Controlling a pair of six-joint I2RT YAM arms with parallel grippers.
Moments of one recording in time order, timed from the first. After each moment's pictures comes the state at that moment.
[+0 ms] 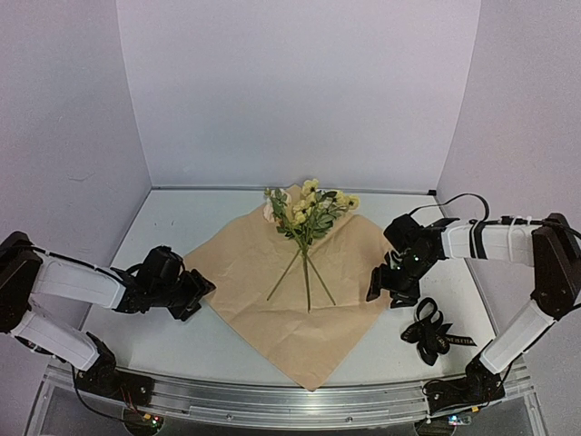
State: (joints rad) left arm -0.64 1.35 0.41 0.12 0.03 -1.33; right arm 0.54 1.57 0.95 -0.71 -0.18 0.72
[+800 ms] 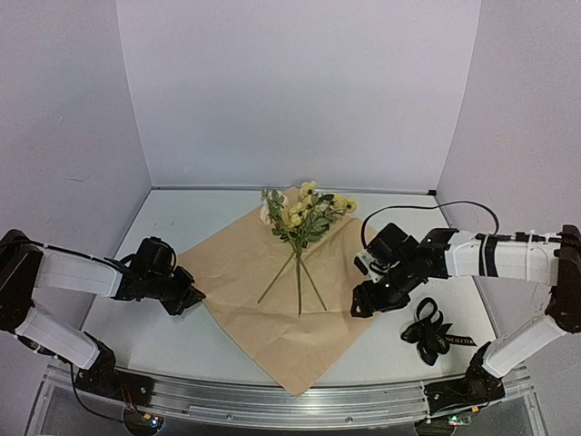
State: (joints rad) left arm -0.50 1.37 0.46 0.03 0.26 -1.36; right arm 0.79 1.46 0.93 -0.69 -0.10 0.47
